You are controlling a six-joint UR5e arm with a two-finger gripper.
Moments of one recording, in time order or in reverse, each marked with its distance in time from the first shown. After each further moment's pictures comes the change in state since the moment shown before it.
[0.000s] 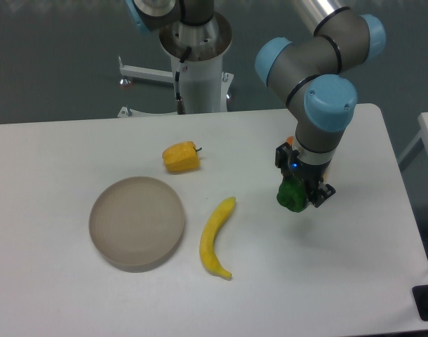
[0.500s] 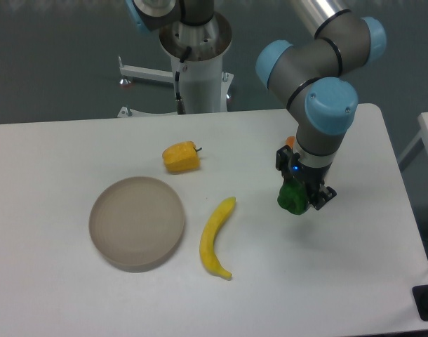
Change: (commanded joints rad) arm -0.008 -0.080 0.081 0.003 -0.009 -0.018
